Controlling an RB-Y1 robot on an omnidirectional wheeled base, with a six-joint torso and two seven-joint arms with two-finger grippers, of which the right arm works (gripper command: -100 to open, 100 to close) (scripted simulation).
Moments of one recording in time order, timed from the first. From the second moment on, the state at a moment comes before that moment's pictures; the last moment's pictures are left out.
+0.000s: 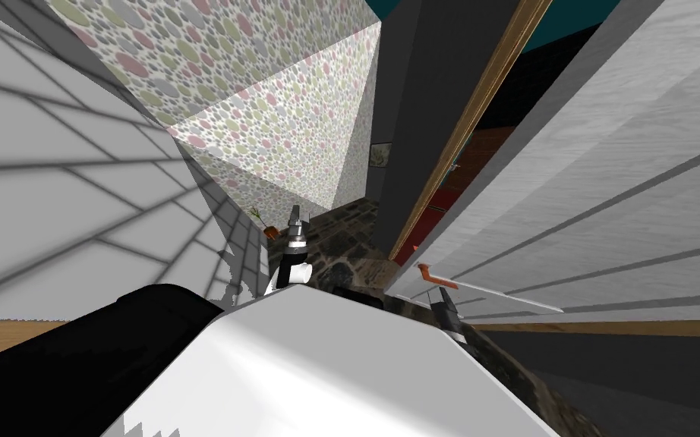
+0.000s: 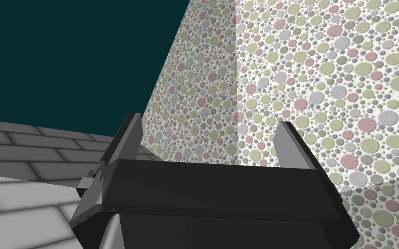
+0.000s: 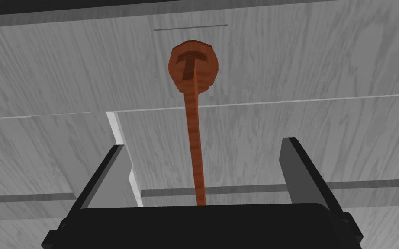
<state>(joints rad) 0.32 -0.36 -0.04 -0.83 0.00 -1.05 -0.37</state>
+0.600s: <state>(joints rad) 0.29 -0.37 -0.07 -0.79 -0.01 -1.04 -0.38</state>
